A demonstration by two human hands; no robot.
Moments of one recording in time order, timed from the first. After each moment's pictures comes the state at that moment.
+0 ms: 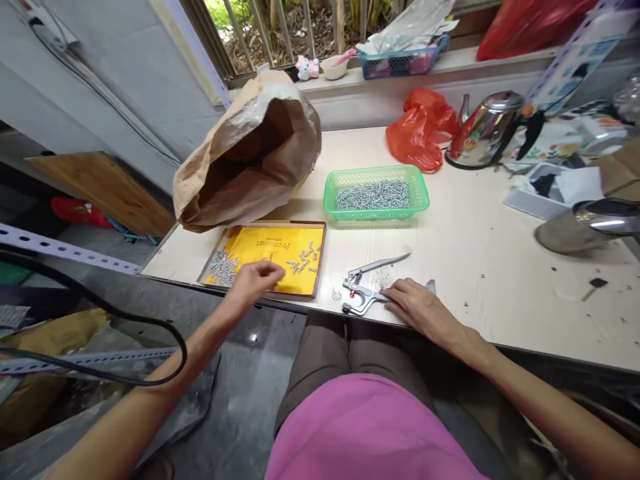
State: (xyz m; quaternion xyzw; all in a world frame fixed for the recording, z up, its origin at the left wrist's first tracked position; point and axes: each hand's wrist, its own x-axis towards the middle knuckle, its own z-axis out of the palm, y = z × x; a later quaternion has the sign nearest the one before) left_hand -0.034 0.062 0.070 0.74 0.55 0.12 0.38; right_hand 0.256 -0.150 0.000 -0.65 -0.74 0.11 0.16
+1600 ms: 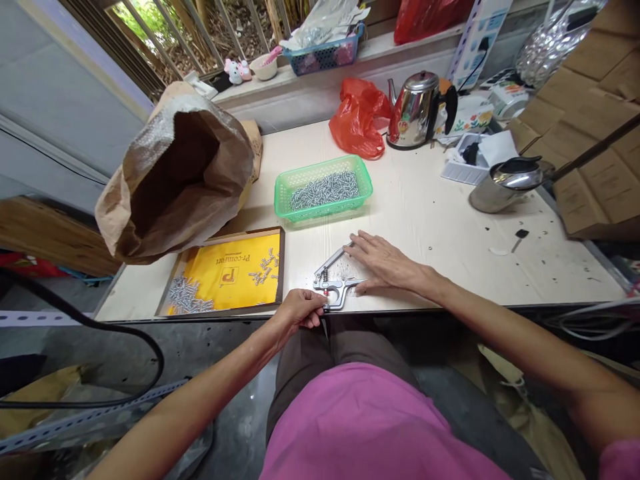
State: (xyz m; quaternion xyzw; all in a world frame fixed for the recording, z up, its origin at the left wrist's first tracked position) left_hand 0.088 -0.027 0.024 0.55 0.54 -0.10 0.63; right_hand 0.314 -0.124 0.014 -0.65 -0.75 0.09 0.09
